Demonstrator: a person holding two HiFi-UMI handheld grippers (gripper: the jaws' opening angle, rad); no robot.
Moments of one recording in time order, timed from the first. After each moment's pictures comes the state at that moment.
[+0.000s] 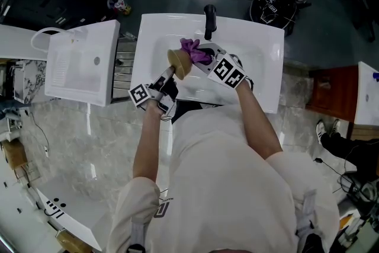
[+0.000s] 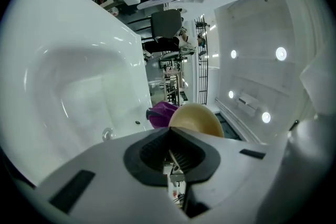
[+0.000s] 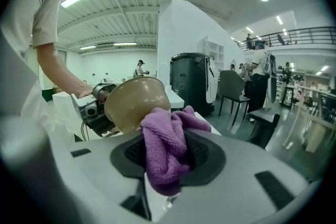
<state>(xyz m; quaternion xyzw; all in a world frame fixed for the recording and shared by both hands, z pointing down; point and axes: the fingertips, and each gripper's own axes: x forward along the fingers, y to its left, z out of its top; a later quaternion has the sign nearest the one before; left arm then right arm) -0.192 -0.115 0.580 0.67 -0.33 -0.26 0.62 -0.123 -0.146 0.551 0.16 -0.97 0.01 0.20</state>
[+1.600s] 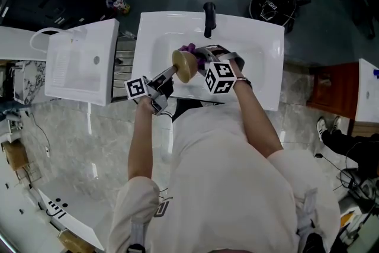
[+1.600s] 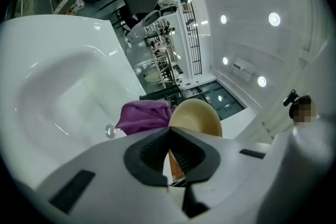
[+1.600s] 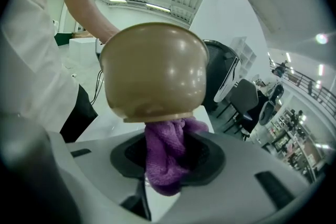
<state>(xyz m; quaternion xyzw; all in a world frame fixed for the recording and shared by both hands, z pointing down) -0.169 -0.108 0.555 0.75 -0.25 -0.13 0.59 -0.133 -0.125 0.580 0.11 -0.91 -0.19 0.36</state>
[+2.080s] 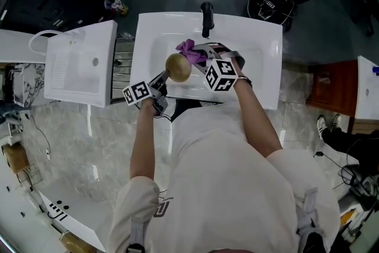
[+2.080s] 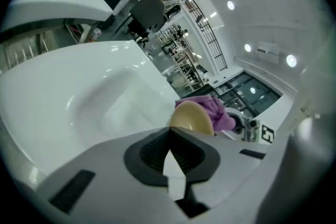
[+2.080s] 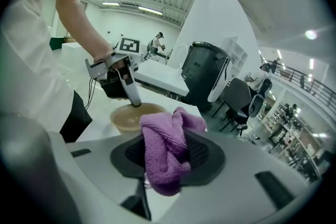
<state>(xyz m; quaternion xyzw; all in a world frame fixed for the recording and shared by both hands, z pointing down) -0.224 -0.103 0.626 0.73 -0.43 0.01 0.54 -0.126 -0.137 0.567 0.14 -0.91 -0.17 0.34</state>
